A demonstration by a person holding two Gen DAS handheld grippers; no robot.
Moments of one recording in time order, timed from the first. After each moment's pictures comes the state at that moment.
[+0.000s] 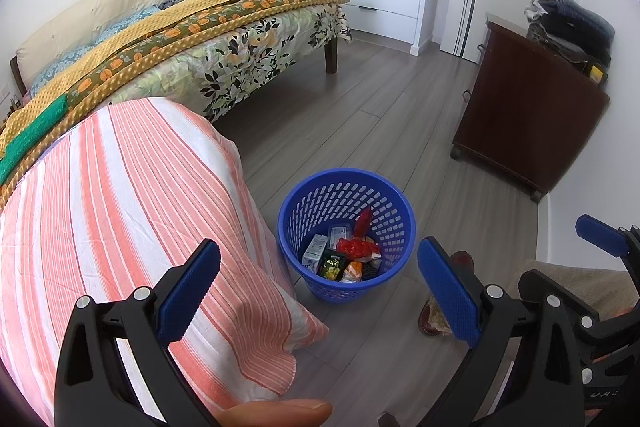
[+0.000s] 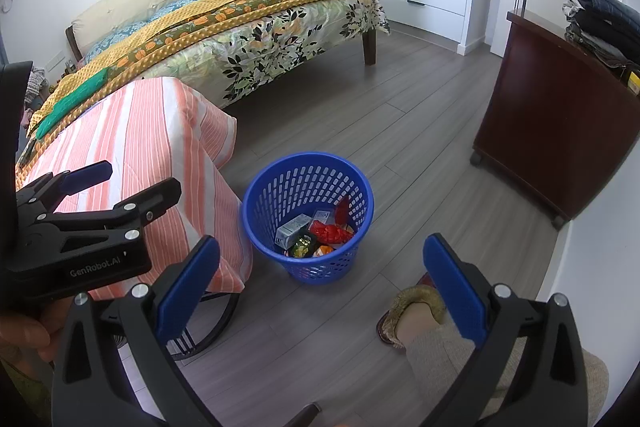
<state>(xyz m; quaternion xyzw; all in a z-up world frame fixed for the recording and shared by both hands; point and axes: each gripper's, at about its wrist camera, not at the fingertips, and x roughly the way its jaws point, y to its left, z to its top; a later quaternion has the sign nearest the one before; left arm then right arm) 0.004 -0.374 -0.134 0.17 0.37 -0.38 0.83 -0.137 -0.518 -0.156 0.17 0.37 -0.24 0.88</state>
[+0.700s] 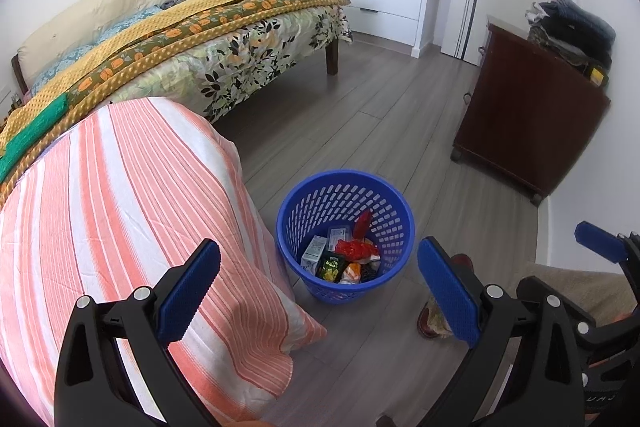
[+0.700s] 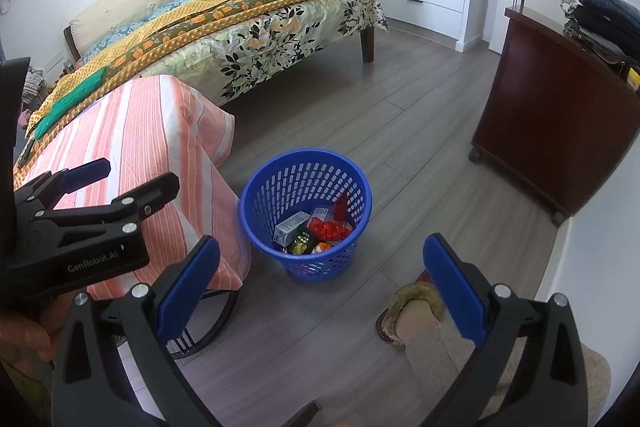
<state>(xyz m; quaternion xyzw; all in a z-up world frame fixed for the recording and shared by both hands) 0.006 -0.370 -0.135 0.16 0.37 -0.38 0.83 -0.139 -0.518 -0.159 0.17 0.37 -0.25 0.88</state>
